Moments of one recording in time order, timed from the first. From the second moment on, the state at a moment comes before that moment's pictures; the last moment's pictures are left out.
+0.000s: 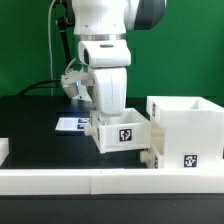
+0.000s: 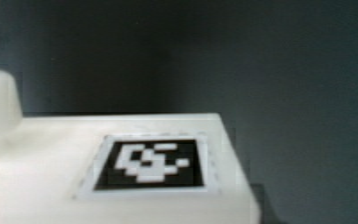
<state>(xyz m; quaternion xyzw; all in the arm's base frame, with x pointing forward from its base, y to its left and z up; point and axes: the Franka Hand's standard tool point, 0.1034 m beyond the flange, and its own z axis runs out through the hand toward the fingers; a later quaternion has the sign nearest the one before) 0.519 -0.028 0.054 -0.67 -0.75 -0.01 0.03</state>
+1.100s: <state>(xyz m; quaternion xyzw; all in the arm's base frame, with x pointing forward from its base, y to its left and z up) 0.543 -0.012 0.057 -0.71 -0.70 -0.02 0.03</state>
